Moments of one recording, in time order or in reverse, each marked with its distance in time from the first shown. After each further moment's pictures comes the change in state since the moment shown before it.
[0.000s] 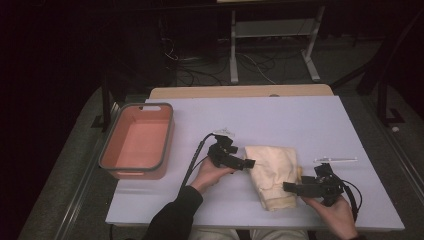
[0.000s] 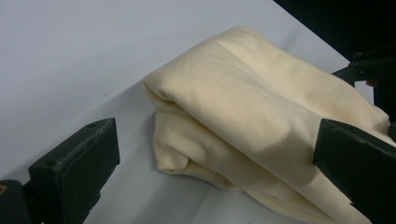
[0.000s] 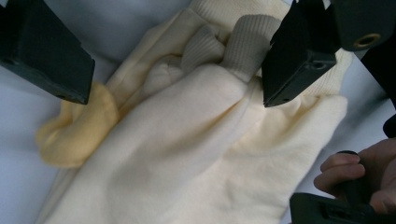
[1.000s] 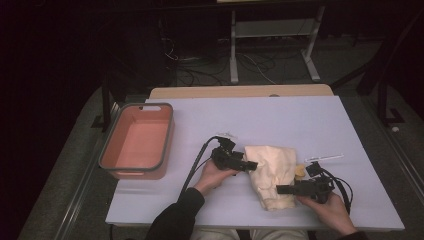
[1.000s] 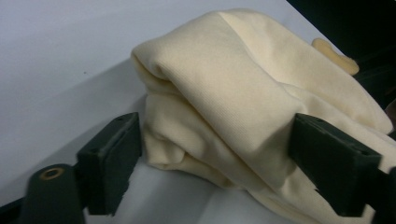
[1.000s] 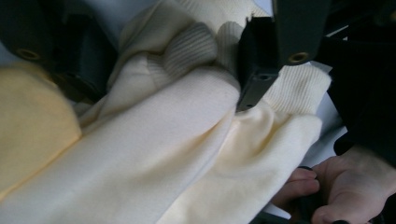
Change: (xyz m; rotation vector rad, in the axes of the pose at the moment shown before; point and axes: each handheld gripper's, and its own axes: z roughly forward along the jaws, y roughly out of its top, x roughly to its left) left arm 0.005 -0.009 0.016 0.028 -0.049 -0.047; right arm -0.010 0.005 0.024 0.120 0.180 -0.012
